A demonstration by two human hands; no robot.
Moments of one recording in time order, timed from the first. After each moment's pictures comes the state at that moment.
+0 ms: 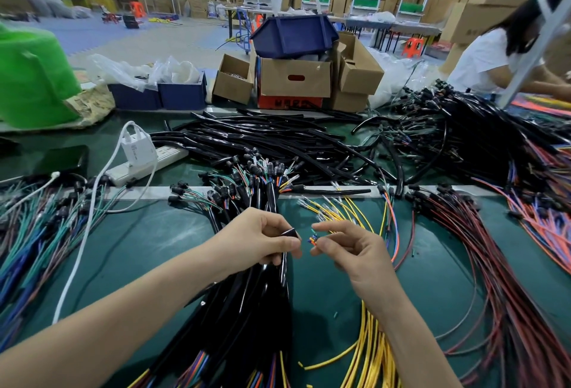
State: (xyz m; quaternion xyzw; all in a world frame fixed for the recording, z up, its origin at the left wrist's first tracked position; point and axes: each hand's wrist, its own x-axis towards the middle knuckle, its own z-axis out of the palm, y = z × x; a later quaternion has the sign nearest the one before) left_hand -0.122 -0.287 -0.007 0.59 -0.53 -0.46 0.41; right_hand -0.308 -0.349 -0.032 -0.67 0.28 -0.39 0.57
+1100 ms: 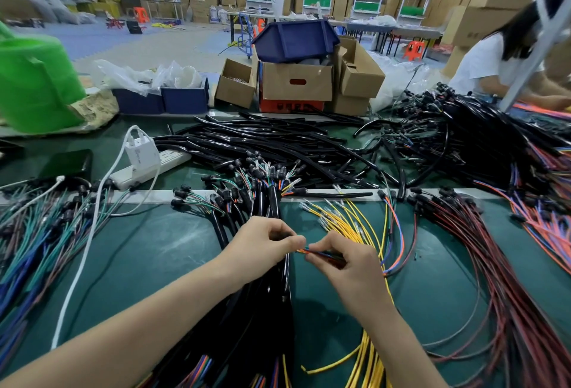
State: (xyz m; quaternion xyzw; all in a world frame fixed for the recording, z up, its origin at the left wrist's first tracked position) left_hand -0.135 -0.290 -0.018 0.64 -0.50 -0.37 0.45; right_hand -0.300 -0.344 -0.043 -0.81 0.30 -0.40 0.31
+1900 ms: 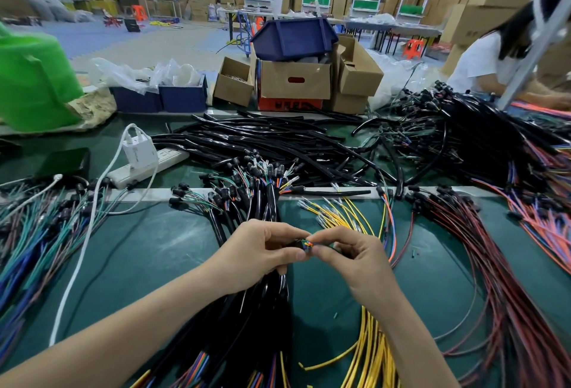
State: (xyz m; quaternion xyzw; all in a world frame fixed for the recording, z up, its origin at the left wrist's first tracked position) left_hand -0.134 -0.274 -0.010 0.55 -0.58 -0.41 0.44; right_hand -0.308 -0.344 -0.025 -0.72 0.28 -0.38 0.50
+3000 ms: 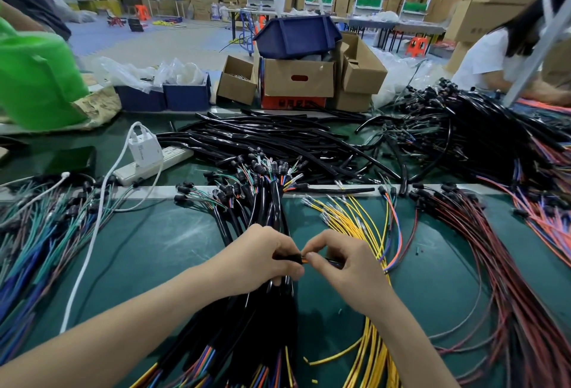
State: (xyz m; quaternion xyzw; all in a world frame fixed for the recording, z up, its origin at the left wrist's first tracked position) left_hand -0.125 -0.275 -0.019 0.62 -0.66 -0.31 0.27; right_hand -0.303 -0.338 -0.030 -0.83 0.28 -0.31 0.36
